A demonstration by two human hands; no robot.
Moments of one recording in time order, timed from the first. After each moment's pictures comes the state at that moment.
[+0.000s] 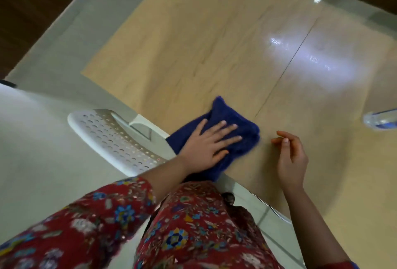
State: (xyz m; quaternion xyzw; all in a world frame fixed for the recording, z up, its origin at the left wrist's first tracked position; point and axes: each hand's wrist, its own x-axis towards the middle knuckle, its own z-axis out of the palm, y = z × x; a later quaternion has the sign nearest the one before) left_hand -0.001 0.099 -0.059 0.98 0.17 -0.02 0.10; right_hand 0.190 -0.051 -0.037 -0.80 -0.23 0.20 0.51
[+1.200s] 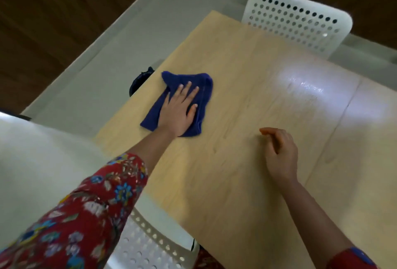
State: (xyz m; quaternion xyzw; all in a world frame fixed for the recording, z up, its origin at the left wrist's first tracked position) left_hand 0.038 0.409 -0.057 0.89 0.45 -0.01 0.10; right_hand 0.240 0.191 -0.049 -0.78 -0.42 0.15 0.43
